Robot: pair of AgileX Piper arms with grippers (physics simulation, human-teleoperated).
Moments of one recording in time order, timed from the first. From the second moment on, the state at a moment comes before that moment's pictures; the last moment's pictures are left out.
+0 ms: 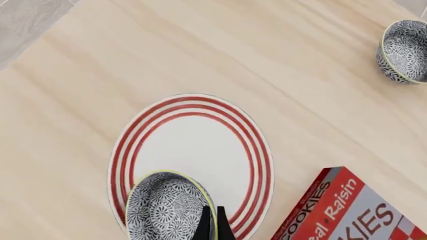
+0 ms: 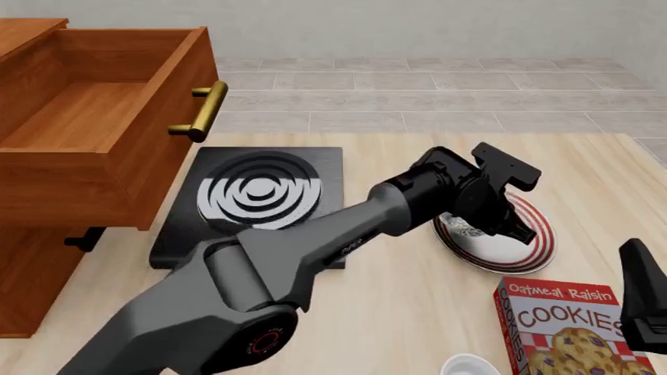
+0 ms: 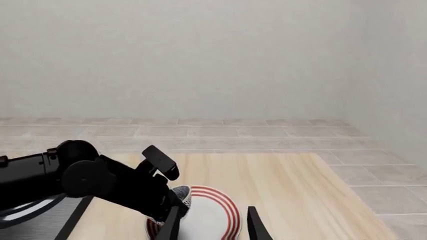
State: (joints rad) left arm -0.99 2.63 -2.50 0.74 -0.06; right arm -0.05 0.00 -0.02 -0.04 -0.03
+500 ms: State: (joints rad) left arm -1.00 2.69 -2.62 0.79 -0.09; right arm -0.06 0.00 -0.02 -0.04 -0.02
